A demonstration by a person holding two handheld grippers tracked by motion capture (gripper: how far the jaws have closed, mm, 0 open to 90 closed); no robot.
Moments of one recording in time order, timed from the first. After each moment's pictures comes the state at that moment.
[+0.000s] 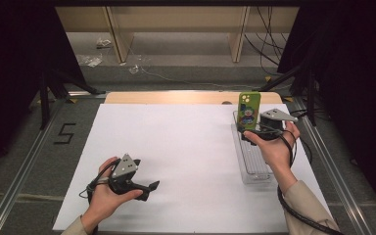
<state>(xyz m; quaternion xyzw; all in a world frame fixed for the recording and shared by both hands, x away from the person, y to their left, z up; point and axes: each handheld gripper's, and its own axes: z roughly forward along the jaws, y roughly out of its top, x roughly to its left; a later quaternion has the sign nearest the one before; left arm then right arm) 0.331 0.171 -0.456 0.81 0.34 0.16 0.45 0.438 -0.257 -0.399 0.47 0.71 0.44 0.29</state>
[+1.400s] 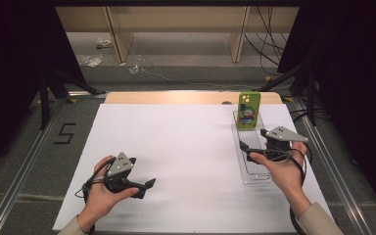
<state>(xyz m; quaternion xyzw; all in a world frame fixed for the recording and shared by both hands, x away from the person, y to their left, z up) 0.333 0.182 -0.453 0.81 0.35 0.17 0.45 0.384 -0.266 -0.405 0.42 0.73 0.47 0.27</state>
